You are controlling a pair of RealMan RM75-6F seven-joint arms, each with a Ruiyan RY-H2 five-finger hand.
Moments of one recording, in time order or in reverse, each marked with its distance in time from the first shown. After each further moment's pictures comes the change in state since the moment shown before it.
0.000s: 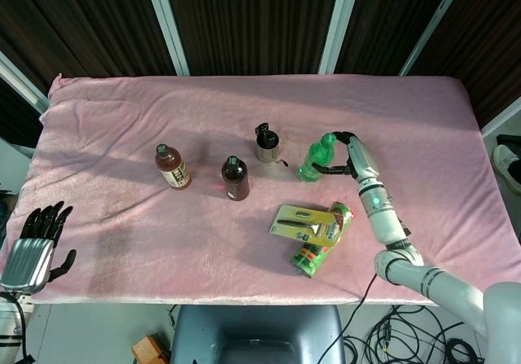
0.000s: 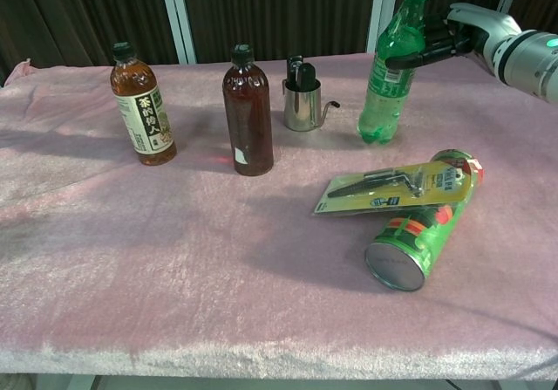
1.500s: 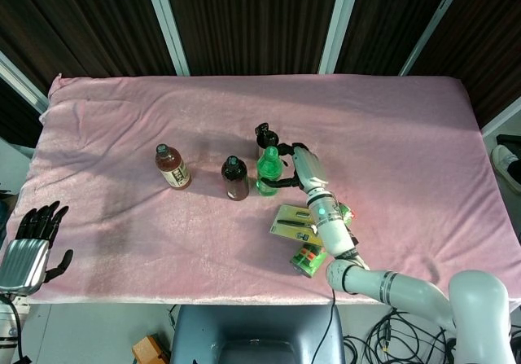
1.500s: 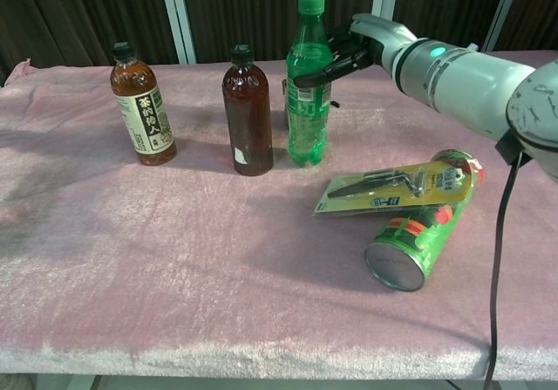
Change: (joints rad) left arm 0.005 0.009 -0.001 0.004 0.003 0.006 -0.028; right arm 0.137 -0.120 0.059 -0.206 0.281 0.072 -0.491
